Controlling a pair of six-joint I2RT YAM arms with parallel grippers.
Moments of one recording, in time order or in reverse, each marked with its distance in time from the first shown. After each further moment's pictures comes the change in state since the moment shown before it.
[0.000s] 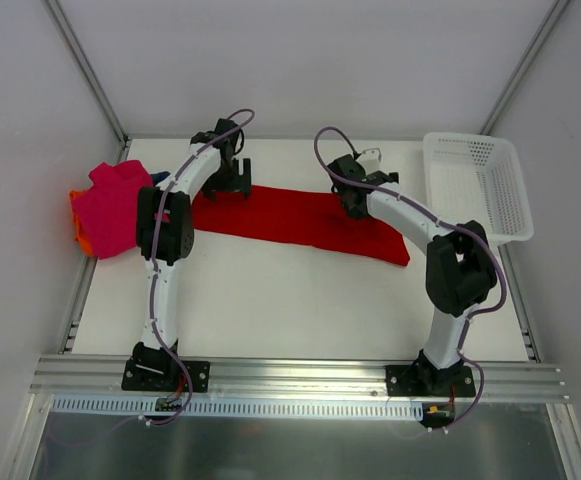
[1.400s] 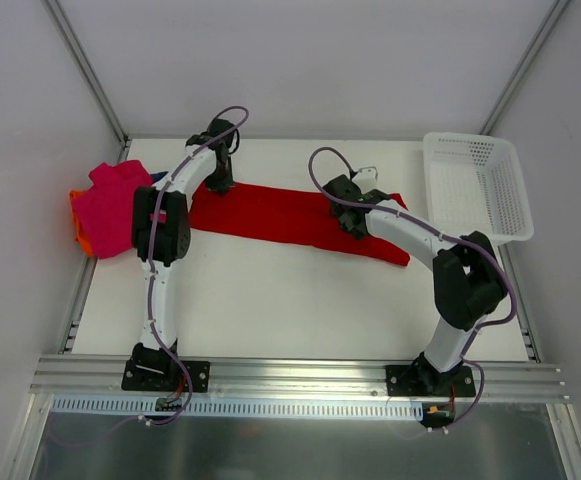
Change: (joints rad) left arm 0.032 -0.004 -0.056 0.098 -0.109 -0.032; right arm 0.078 -0.100 -0.184 0.019 -0.009 0.089
